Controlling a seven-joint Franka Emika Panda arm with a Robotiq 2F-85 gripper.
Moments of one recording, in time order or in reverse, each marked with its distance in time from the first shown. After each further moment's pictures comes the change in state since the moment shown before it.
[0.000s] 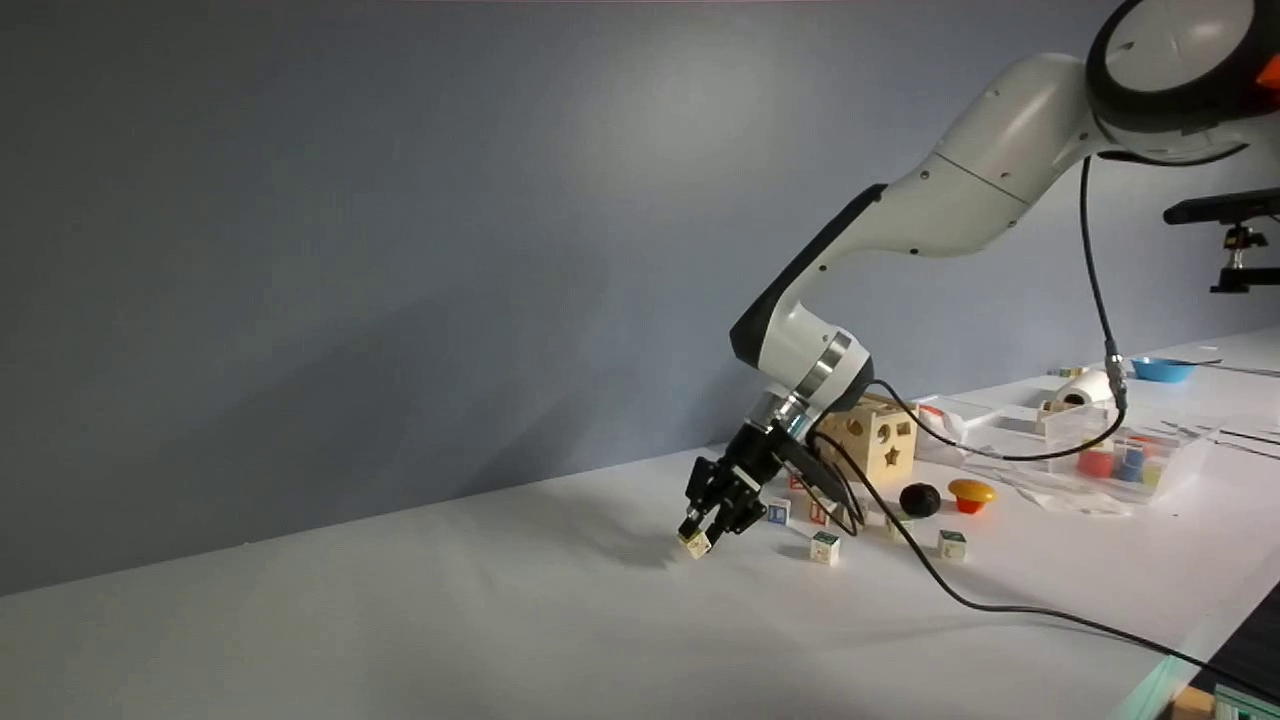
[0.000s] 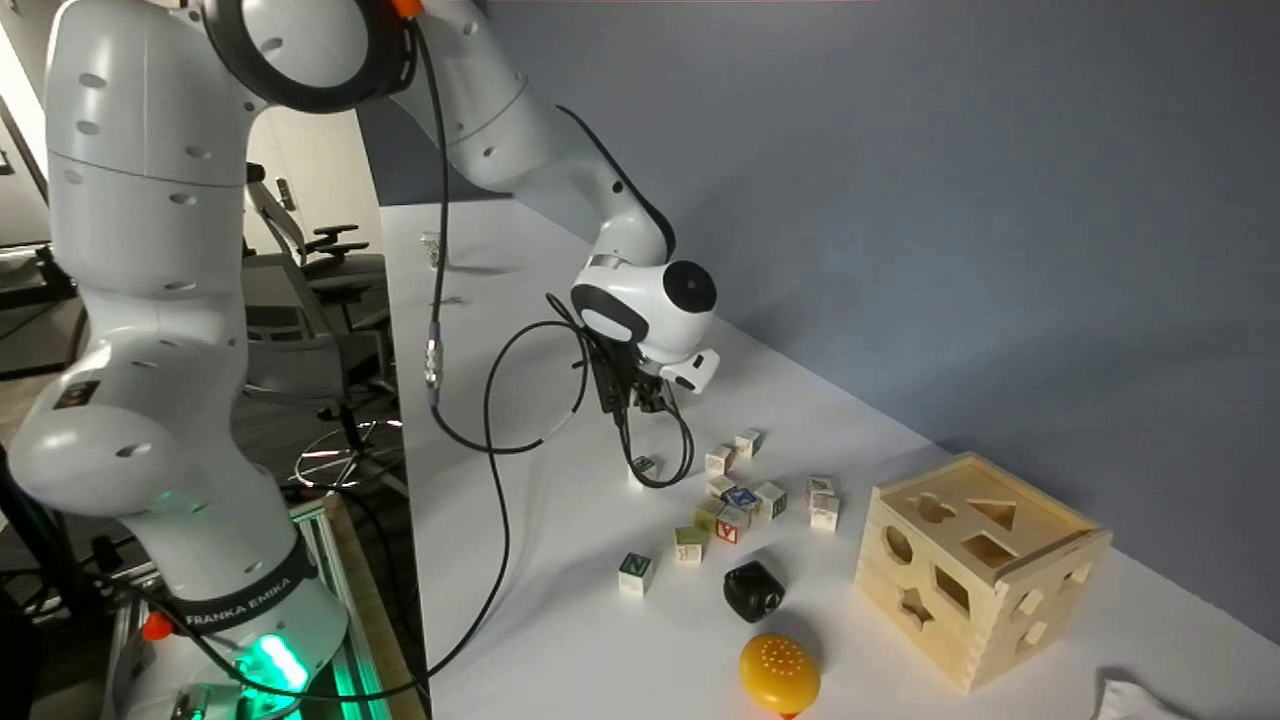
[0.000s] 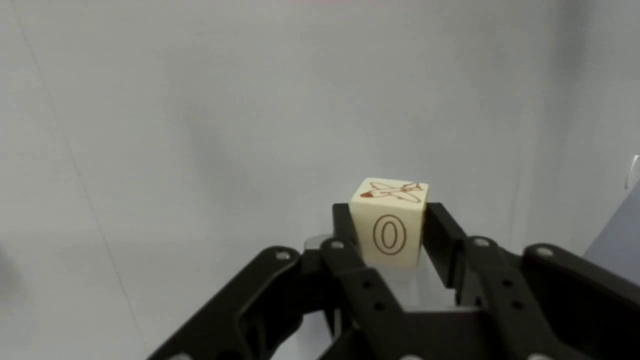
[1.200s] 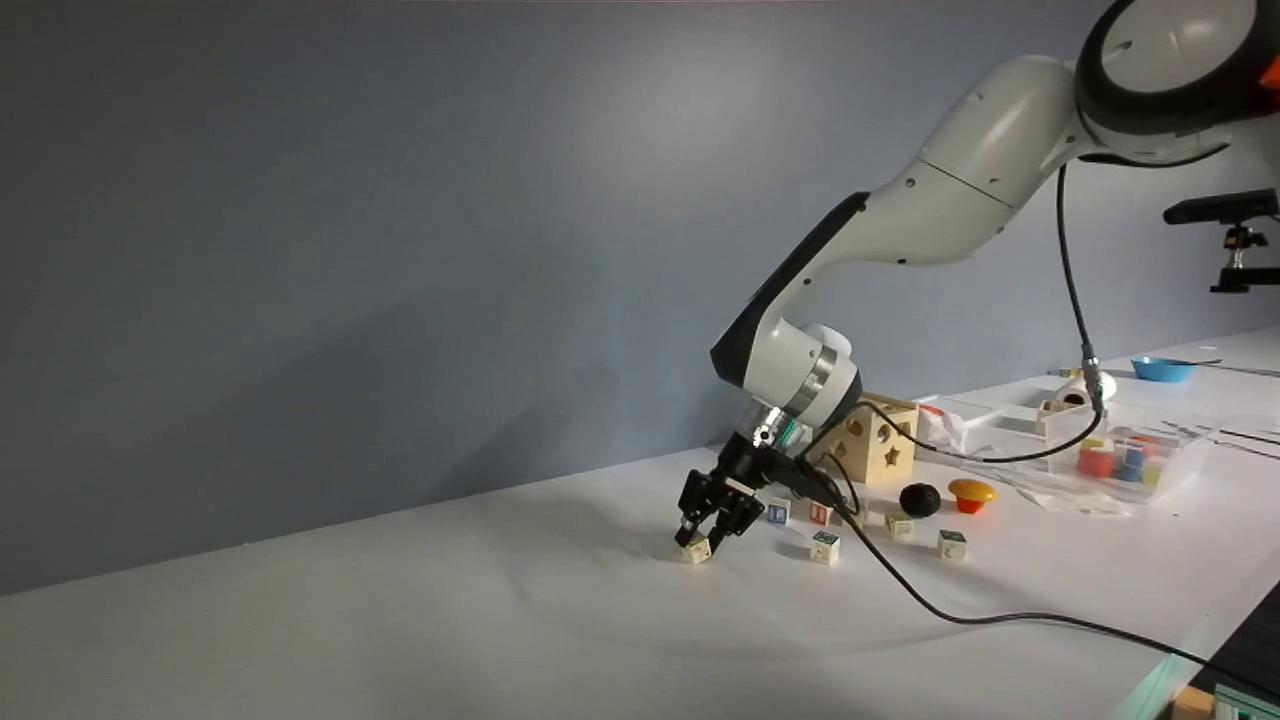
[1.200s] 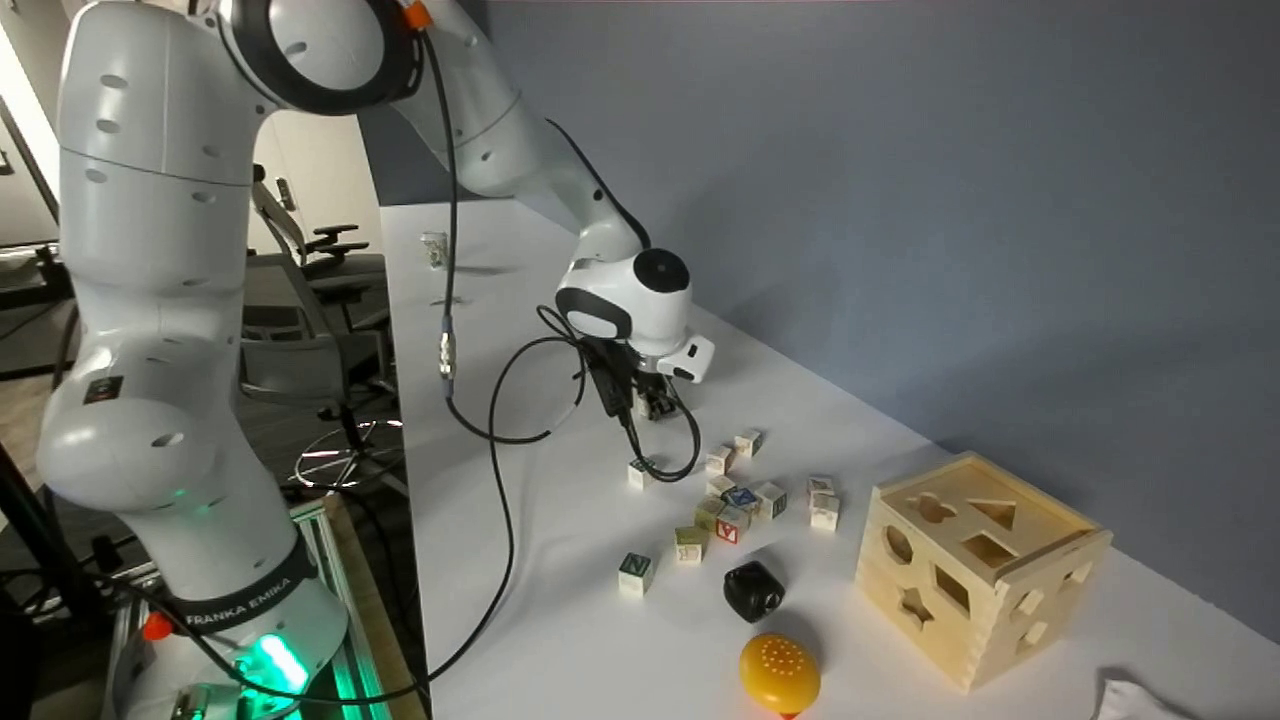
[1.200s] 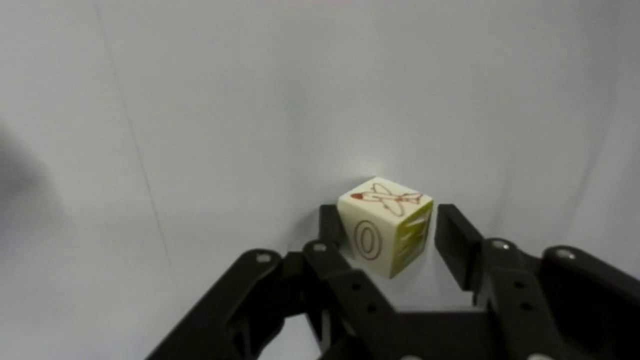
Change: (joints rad) arm 0.141 0.018 -0.064 -0.015 -0.032 0.235 -0.017
